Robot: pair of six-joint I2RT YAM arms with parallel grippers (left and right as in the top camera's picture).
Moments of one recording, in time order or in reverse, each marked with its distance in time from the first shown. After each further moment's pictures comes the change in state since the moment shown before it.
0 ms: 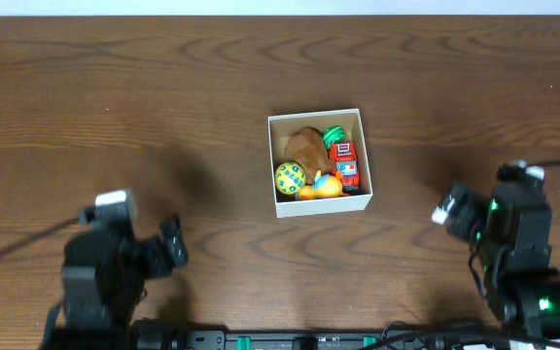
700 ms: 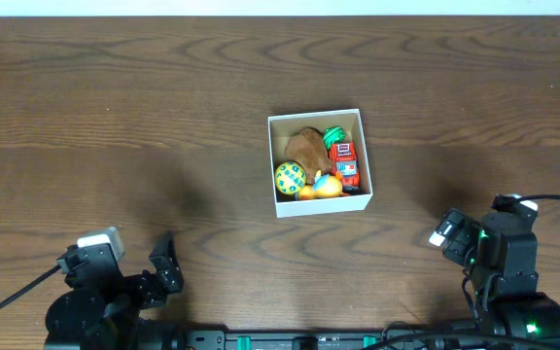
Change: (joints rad) left arm 0.000 -0.222 -0.006 -0.023 0.008 -0.018; right arm 0.000 -0.142 -0.161 -0.015 0.024 0.055
